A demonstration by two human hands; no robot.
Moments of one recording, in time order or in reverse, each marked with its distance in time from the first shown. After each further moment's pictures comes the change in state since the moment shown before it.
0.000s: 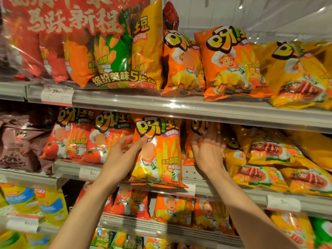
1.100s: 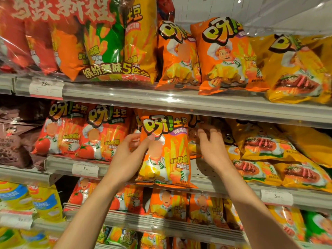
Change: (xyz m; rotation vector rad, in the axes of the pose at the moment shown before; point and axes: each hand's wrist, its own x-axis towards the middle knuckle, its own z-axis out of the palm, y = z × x) left_hand -0.004 -0.006 0.030 -0.010 -0.036 0.031; right_hand -0.014 0.011 -0.048 0.730 -0.101 0.049
